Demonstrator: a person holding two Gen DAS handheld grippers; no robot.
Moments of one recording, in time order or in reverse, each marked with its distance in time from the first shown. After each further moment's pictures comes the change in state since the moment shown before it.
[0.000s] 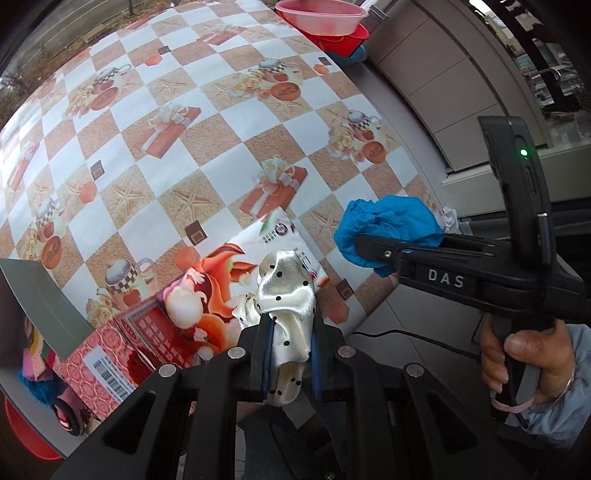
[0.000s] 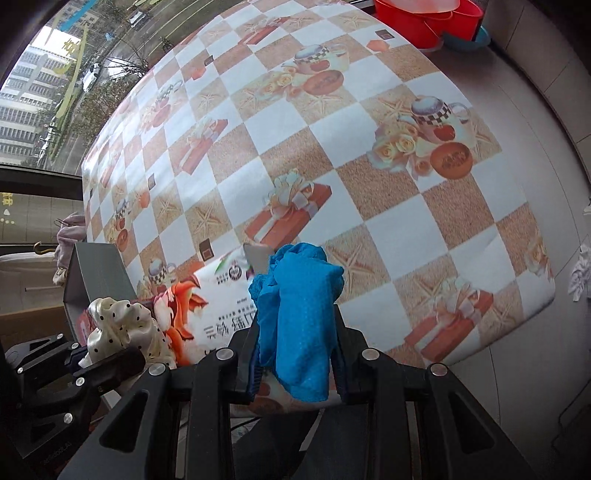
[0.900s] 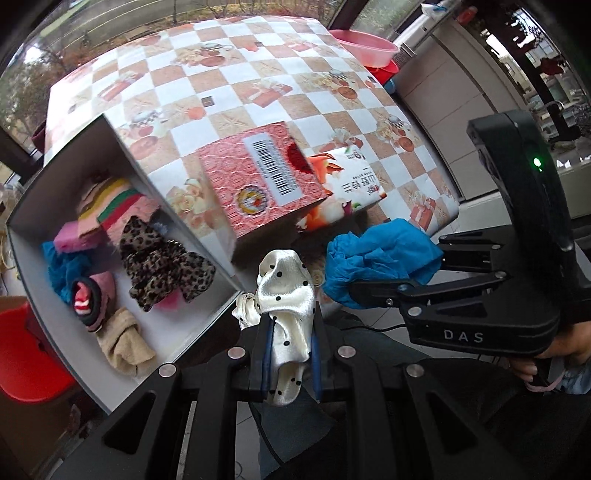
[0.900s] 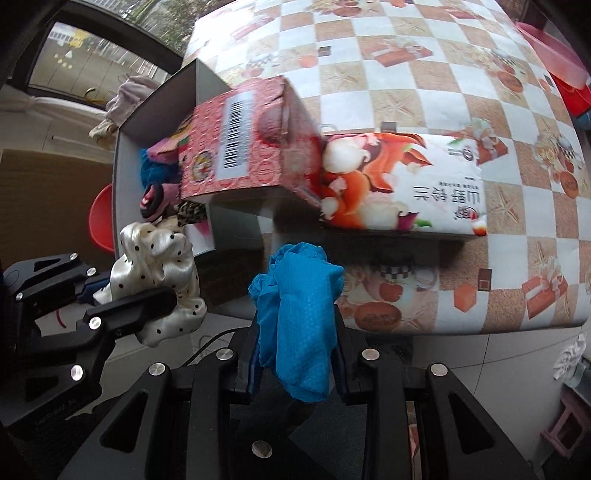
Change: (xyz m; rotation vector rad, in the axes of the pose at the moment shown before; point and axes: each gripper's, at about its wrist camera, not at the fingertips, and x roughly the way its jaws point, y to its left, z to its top) left arm -0.063 0.082 -0.170 -0.156 -0.156 0.042; right arm 0.022 0.160 -0.131 -0.462 0.160 0.034
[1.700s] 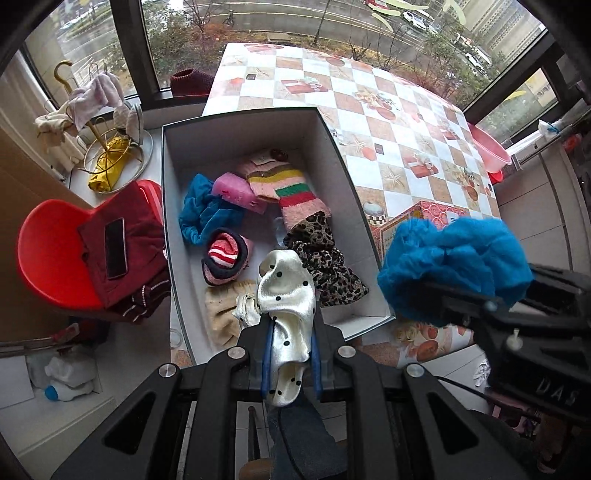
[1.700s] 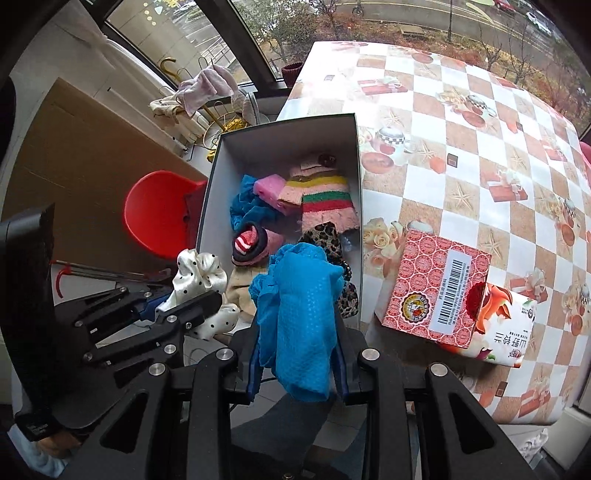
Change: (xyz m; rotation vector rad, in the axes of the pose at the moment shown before) left arm -0.041 0.115 -0.050 -0.448 -0.186 0.201; right arm -0.006 0.151 0.049 -0.289 -0.118 -0.031
